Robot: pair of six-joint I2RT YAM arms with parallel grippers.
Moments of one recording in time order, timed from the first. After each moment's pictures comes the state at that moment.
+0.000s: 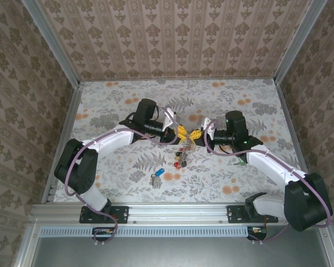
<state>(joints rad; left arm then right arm) -0.63 1.64 1.06 -0.04 1.08 0.43 0.32 1.23 0.70 0.04 -0.85 -0.44</state>
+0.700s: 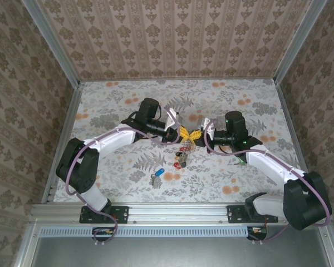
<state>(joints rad) -0.65 1.65 1.09 -0.06 1.09 0.46 0.32 1.24 0.69 0.06 -0.86 -0.41</state>
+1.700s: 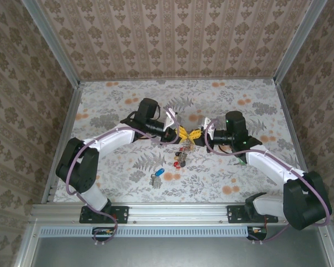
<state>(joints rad) -0.63 1.65 1.09 -0.09 1.08 0.47 0.32 1.24 0.68 0.10 -0.87 -0.40</state>
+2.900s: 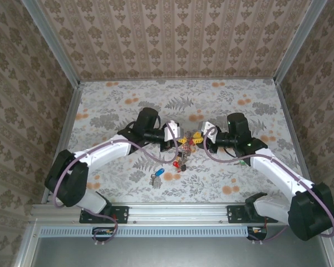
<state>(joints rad) -0.73 1.48 0.93 -0.02 0.73 0.63 0.34 1.13 0.71 -0.13 -0.70 -0.62</state>
